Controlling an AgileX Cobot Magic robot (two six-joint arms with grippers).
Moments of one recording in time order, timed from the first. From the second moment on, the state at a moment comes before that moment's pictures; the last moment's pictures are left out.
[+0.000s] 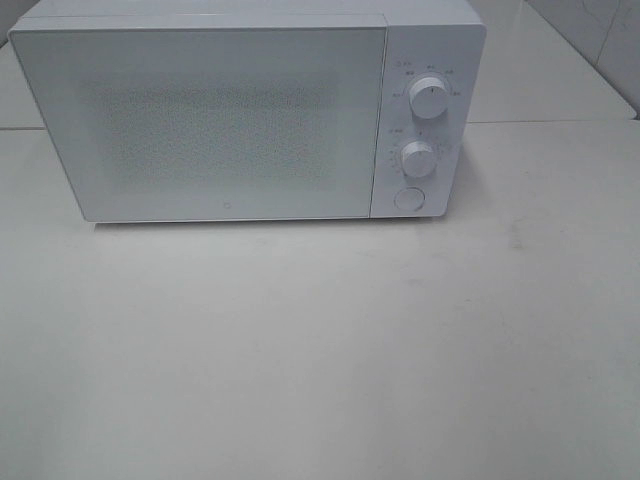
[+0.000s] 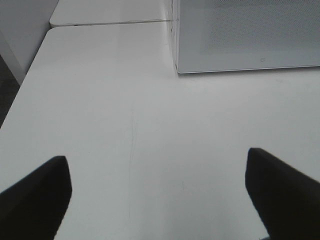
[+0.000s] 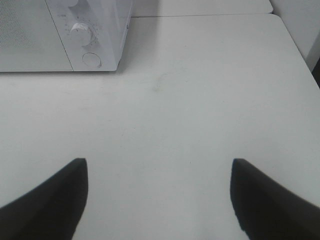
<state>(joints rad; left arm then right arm) 0.06 0.00 -0.52 -0.09 1.08 0.09 0.11 0.00 -0.50 -0.06 1.00 0.11</state>
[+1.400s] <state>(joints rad) 0.06 0.03 -0.52 -0.01 1.08 -0.05 0.11 0.12 -0.49 -0.06 0.75 0.13</state>
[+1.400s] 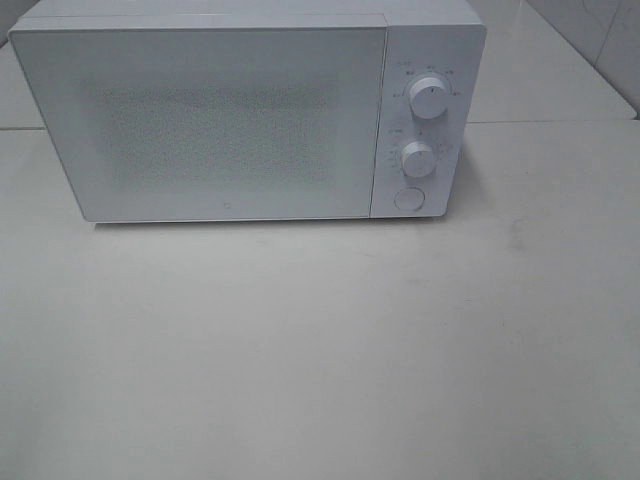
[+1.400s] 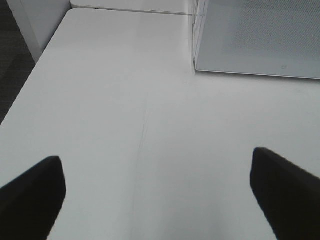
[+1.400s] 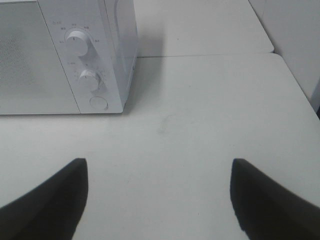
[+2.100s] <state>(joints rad) 0.06 0.03 -0.52 -0.01 1.08 -0.05 0.11 0.38 -0.28 -0.06 0.20 0.13</state>
